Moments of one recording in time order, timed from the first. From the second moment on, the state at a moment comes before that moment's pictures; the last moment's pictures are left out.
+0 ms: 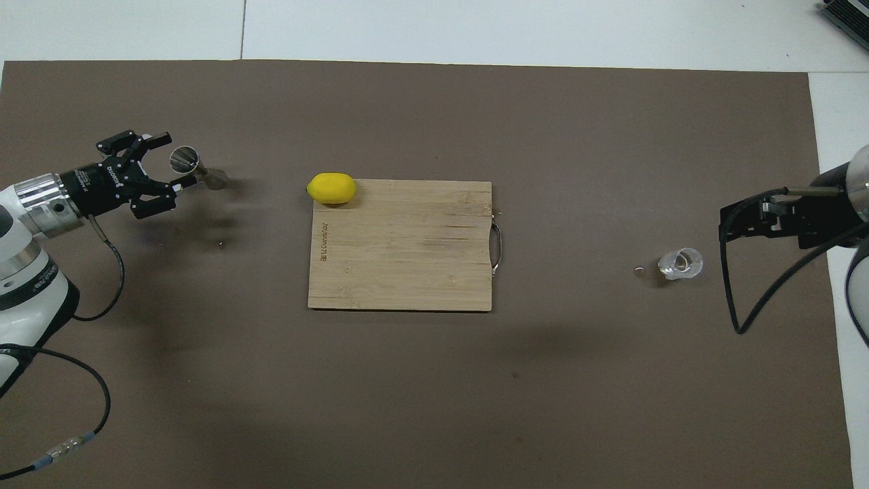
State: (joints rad) left arm 0.11 0.44 0.14 -1.88 -1.53 1.97 -1.00; right arm -0.02 -0.02 0.07 -1.60 -0.02 1.53 0.16
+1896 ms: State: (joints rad) left arm -0.02 0.39 -0.13 -1.74 -1.48 2.04 -1.12; right arm -0.02 -0.02 0.07 -1.60 -0.02 1.53 0.16
